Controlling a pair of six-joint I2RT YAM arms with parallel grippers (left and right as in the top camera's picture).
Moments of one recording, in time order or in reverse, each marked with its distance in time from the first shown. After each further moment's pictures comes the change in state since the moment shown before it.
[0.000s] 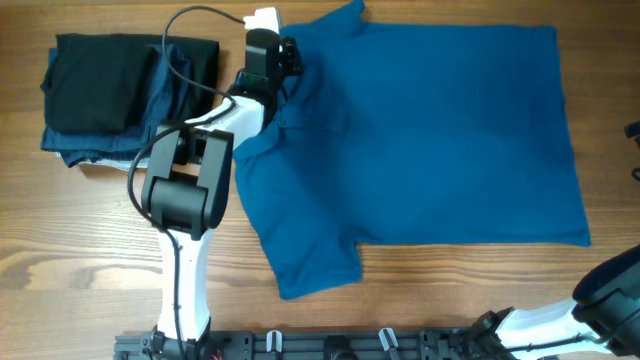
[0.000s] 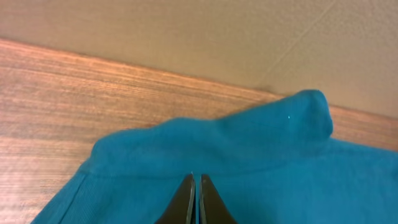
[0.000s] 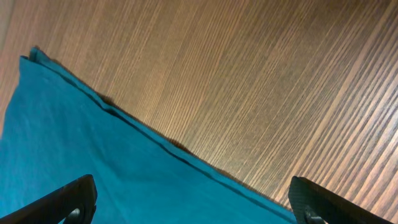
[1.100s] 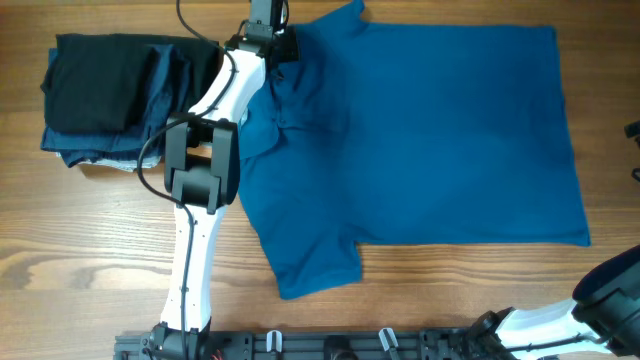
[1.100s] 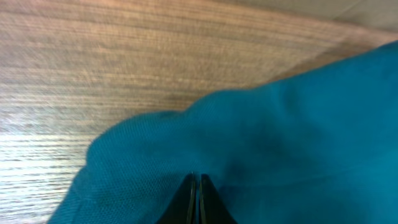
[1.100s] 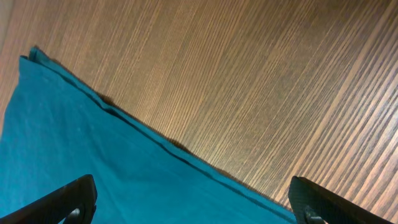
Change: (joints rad) left arm 0.033 0.289 0.674 -0.791 0.058 0.068; right arm 0.000 0.000 0.000 0.000 0.000 0.000
